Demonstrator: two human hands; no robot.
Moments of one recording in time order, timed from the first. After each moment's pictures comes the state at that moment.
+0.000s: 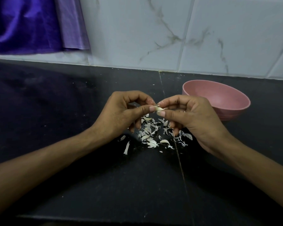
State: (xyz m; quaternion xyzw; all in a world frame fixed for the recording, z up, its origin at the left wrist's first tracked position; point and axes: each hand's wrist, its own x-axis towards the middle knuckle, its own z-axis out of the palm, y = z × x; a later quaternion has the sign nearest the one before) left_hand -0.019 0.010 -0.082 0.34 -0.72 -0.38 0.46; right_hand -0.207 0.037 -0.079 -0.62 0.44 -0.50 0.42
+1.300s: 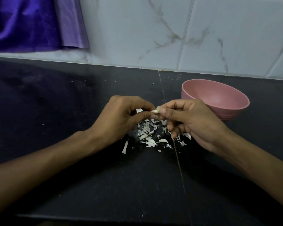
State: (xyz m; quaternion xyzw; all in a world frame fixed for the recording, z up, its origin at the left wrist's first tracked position) left_hand -0.015 0.005 -0.090 0.32 -0.84 -0.15 0.42; right_hand -0.211 0.035 -0.078 -0.58 0.45 -0.44 0.52
